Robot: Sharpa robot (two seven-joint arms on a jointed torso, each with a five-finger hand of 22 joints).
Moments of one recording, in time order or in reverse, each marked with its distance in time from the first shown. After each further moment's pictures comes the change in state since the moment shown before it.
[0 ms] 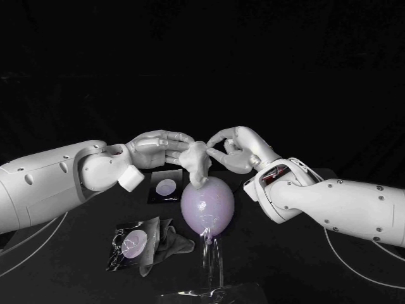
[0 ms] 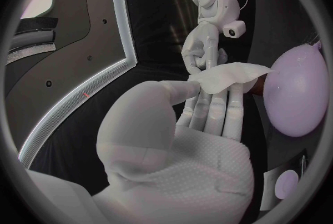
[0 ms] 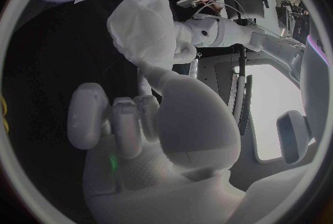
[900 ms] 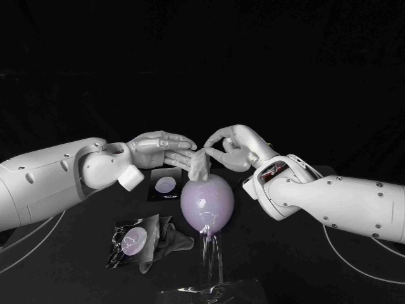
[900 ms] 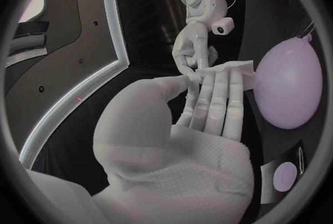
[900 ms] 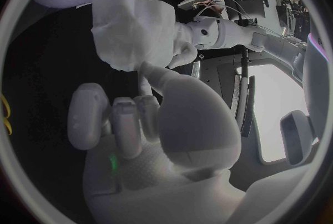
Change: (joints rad) left arm 0.000 0.007 -0.002 -0.009 -0.045 -0.024 -0.047; left_hand -0.034 -0.058 -0.095 0.059 0.000 0.000 0.000 -0.049 -0.084 -0.003 0.003 0.000 0.000 0.011 -0.004 0.004 0.015 -0.001 0.024 0.009 -0.025 -0.031; right arm 0.004 0.002 0.002 0.005 -0.013 0.032 -0.048; right_hand -0.006 -0.007 0.007 -0.007 -0.004 -0.003 -0.001 0.007 0.002 0.000 0.000 0.004 0.000 0.000 0.000 0.000 0.000 0.000 0.003 -0.003 0.004 0.001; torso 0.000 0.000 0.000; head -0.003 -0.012
